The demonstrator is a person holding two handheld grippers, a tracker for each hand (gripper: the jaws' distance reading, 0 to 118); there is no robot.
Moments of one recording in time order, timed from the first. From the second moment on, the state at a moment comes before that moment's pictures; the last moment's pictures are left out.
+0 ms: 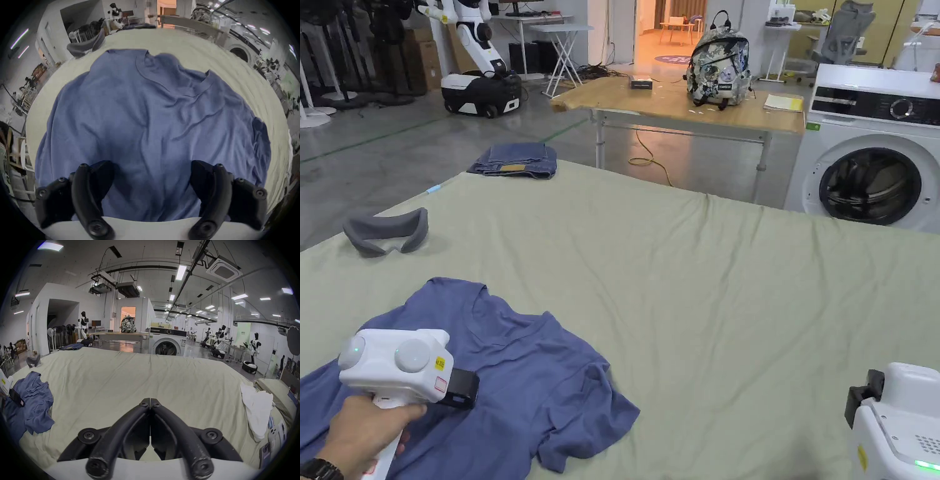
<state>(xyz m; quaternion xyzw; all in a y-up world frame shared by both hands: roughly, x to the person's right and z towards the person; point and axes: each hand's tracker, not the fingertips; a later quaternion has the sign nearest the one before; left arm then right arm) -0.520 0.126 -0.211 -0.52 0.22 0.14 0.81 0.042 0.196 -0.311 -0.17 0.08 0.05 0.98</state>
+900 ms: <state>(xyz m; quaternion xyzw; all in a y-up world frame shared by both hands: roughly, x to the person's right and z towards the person) -0.516 0.235 -0.149 -0.30 0.18 0.15 0.93 0.058 0.205 -0.303 -0.16 0.06 0.03 0.98</state>
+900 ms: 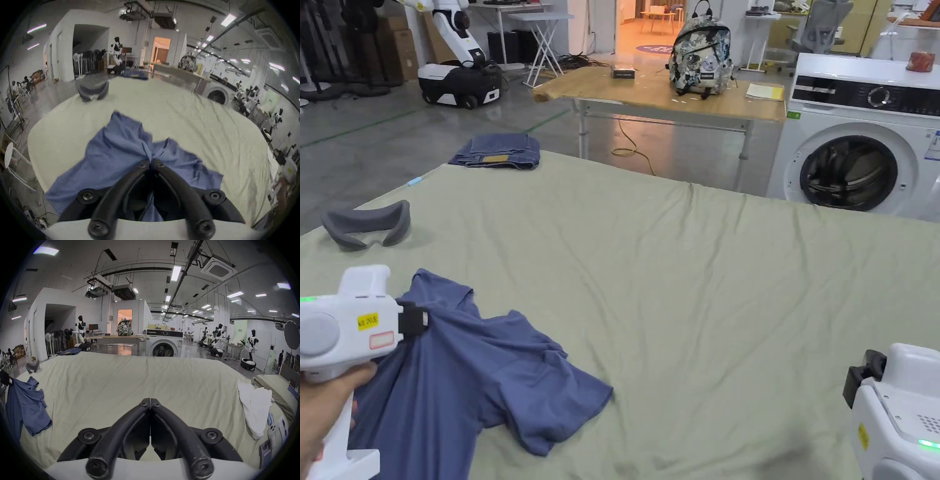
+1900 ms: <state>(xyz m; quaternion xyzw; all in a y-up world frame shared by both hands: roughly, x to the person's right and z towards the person) -0.141 0.381 -0.331 -0.18 -0.22 0.04 0.96 0.142 0.256 -0.265 -0.10 0.01 0.03 0.99</state>
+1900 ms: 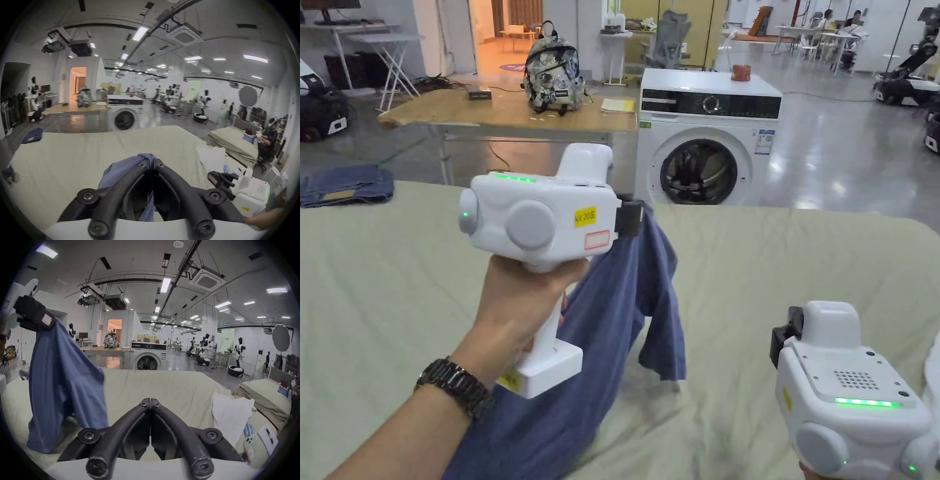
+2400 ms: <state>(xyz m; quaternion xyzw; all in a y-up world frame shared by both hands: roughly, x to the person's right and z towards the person) -0.054 0.246 -0.303 -0.30 -0.27 0.06 0.91 0.181 0.246 -0.256 -0.12 -0.03 0.03 0.99</state>
